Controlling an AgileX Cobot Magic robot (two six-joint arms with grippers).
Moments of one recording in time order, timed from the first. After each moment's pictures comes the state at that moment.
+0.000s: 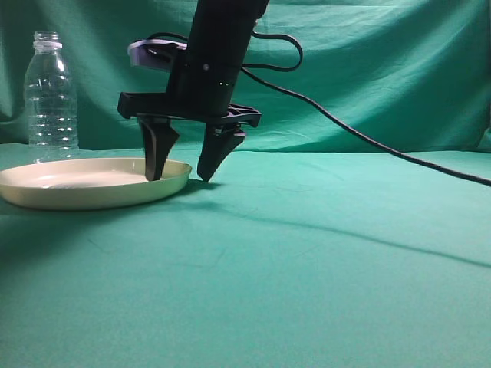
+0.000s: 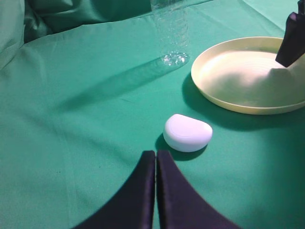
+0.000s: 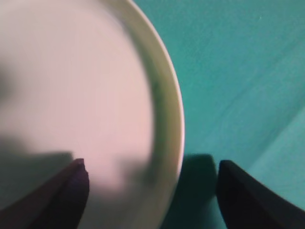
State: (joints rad) left arm 0.03 -0.02 0.02 -0.05 0.35 0.33; right arm 0.66 2.38 -2.01 0.16 0.89 -0.17
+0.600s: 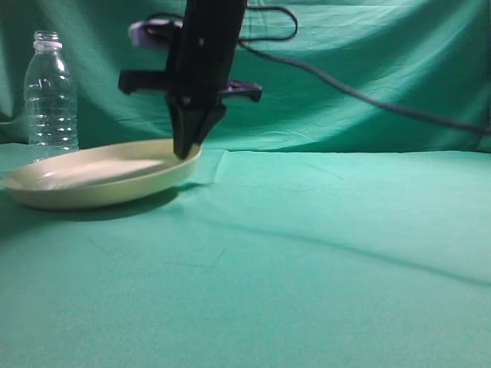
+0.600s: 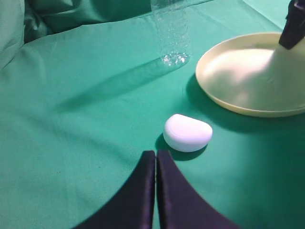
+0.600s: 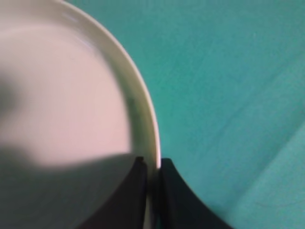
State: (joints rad) left arm 0.03 -0.02 0.02 -0.05 0.35 0.33; right arm 0.66 2.40 -2.10 0.10 0.94 -0.09
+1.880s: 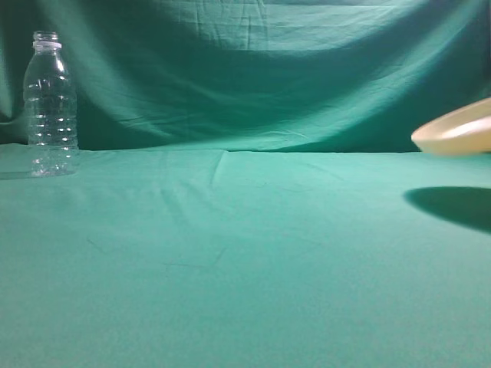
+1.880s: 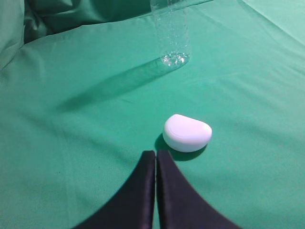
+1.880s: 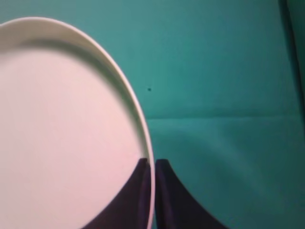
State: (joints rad) left arm 0.03 -0.02 0.02 -0.05 0.35 0.33; right arm -0.12 1.61 -1.27 0.08 0.96 -0.12
